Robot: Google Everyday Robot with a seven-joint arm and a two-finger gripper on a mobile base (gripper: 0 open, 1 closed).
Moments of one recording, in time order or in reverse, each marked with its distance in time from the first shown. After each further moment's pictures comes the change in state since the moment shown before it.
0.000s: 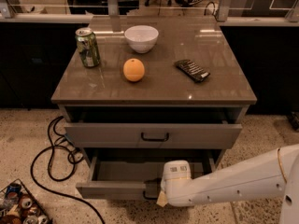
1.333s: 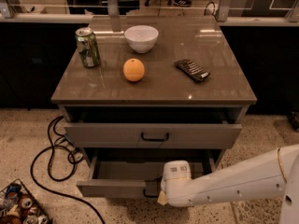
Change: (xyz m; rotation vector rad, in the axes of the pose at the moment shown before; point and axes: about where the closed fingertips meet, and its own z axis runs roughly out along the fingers) arm 0.000 0.000 0.000 0.000 0.000 0.000
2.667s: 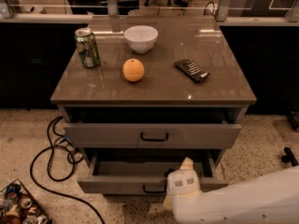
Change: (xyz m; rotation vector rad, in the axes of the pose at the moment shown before) arm 0.019 -0.009 -0.073 0.126 0.001 0.004
